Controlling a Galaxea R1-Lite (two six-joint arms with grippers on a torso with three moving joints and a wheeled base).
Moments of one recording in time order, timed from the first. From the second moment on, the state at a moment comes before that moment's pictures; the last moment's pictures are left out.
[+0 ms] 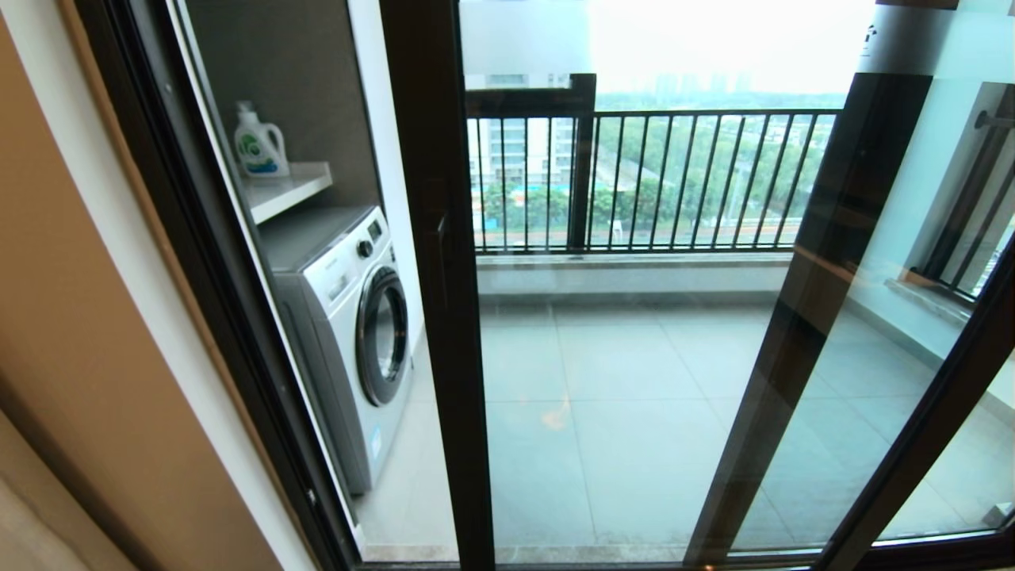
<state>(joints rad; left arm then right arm) 0.00 0.00 -0.02 0.06 0.00 0.00 0.00 0.08 -0.54 0.43 -0.04 -0.16</state>
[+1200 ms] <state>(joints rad) 0.00 0.00 -0.02 0.03 0.01 -0.02 0.00 0.00 0.00 -0.03 0.02 -0.02</state>
